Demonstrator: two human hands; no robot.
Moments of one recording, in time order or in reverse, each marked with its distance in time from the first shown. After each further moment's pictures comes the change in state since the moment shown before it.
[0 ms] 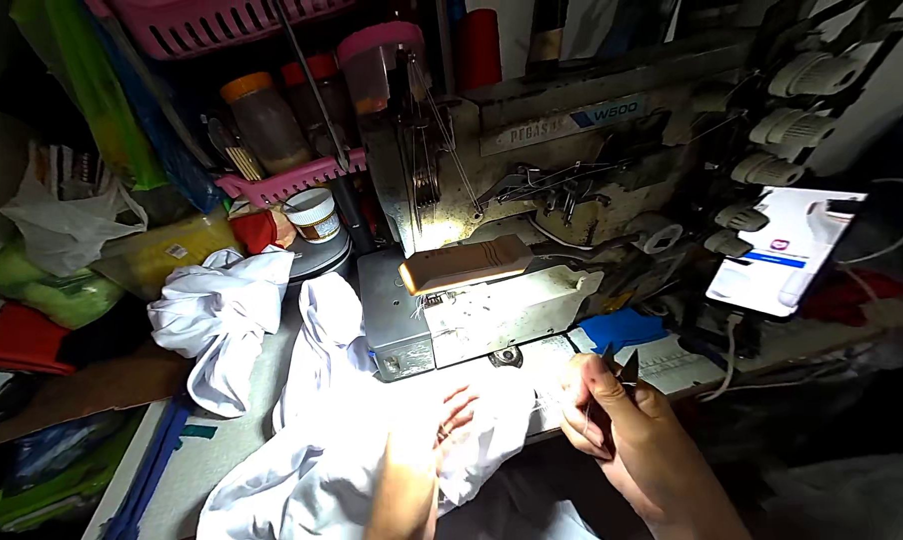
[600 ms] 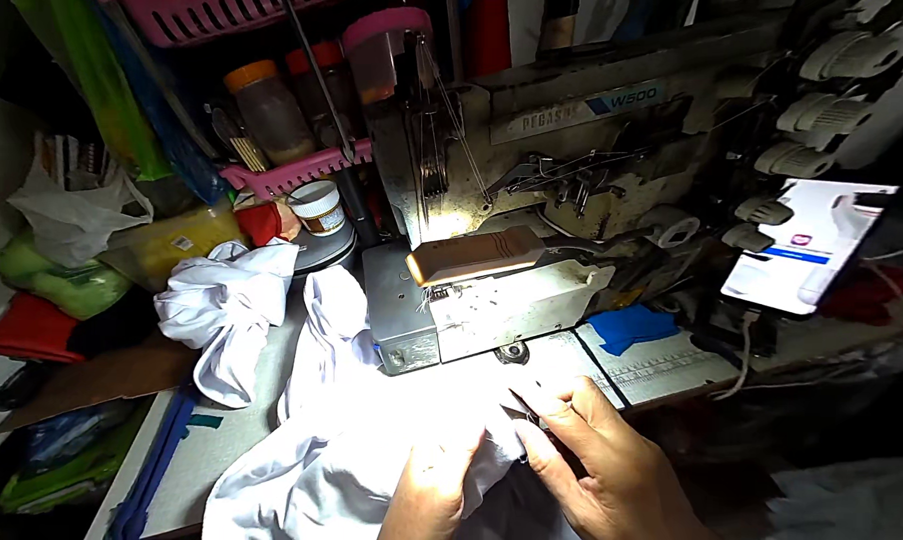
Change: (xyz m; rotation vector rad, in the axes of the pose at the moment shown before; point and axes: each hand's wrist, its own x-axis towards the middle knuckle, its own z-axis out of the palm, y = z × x) left_hand -0.025 0.009 0.009 0.030 -0.065 -0.018; right_hand -0.028 0.005 0.018 -1.109 -0.067 -0.656
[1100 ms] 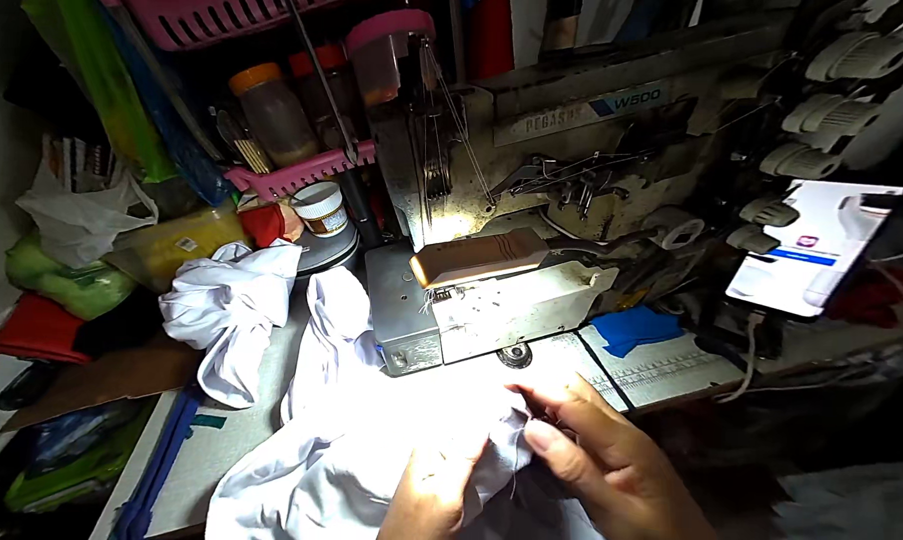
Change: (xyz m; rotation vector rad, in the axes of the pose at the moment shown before) left_hand -0.003 0.004 -0.006 0.054 -0.070 0.014; right_hand 0.008 -0.002 -0.003 0.628 -0.090 0.123
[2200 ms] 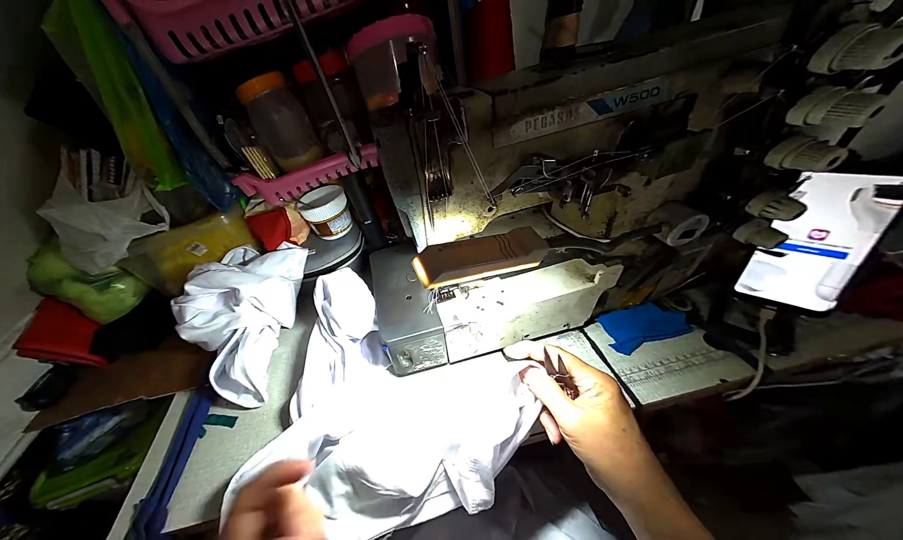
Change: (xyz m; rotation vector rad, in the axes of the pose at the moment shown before) left_hand -0.072 0.060 -0.083 0.591 0.178 0.464; right_hand 0.019 0.041 0.014 0.105 0.239 0.362
